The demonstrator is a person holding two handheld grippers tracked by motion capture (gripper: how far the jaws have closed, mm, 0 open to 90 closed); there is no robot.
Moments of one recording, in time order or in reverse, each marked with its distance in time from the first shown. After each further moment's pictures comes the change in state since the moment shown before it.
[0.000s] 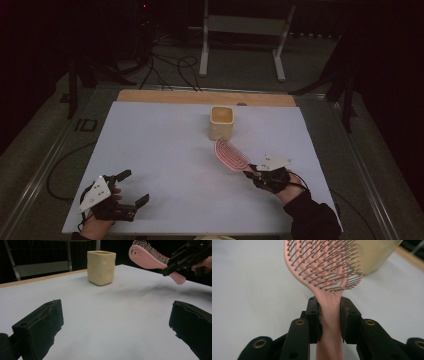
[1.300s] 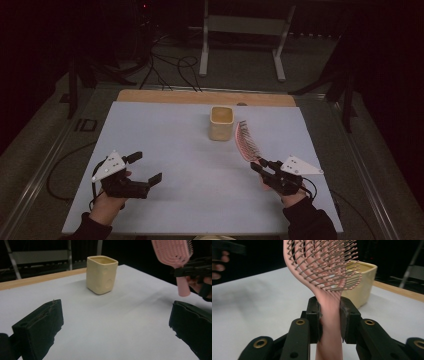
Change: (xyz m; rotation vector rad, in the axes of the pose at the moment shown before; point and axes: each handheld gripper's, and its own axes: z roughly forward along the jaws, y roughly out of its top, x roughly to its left) left arm -0.002 0.073 0.041 0.099 0.008 -0.072; right arm -0.007 -0.019 -0.026 -0.406 0.002 0.219
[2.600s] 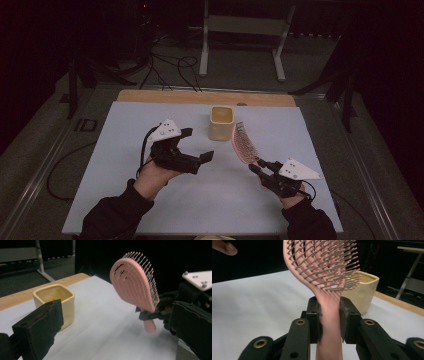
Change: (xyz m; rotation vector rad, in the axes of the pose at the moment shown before) left arm -0.065 0.104 0.082 0.049 -0.168 -0.011; right arm 0.012 0.006 -0.001 -0.041 -0.005 -0.072
